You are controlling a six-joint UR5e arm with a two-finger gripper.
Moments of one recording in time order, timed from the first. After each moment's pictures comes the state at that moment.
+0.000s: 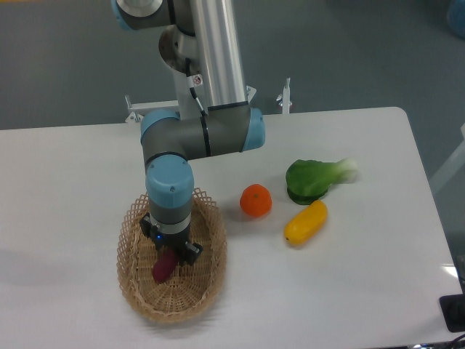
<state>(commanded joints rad) 2.16 -2.06 -1.72 -0.83 1.46 0.76</state>
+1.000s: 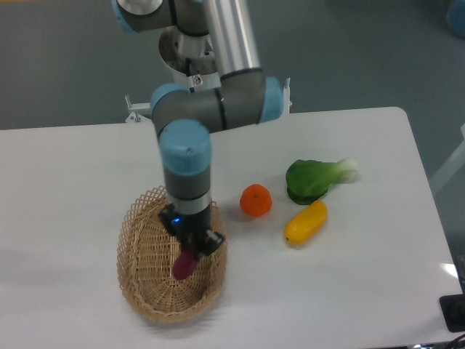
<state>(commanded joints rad) 2.34 -1.88 -1.68 -0.85 1.47 0.88</state>
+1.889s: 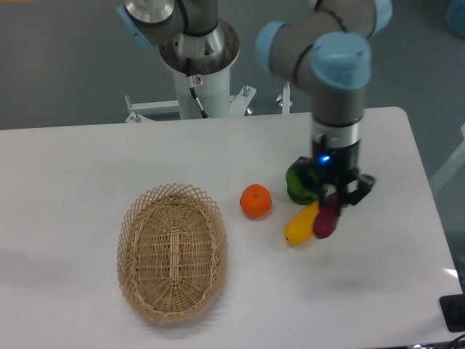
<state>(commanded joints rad) 2.74 -1.85 -1.55 -1.00 1.47 1.34</state>
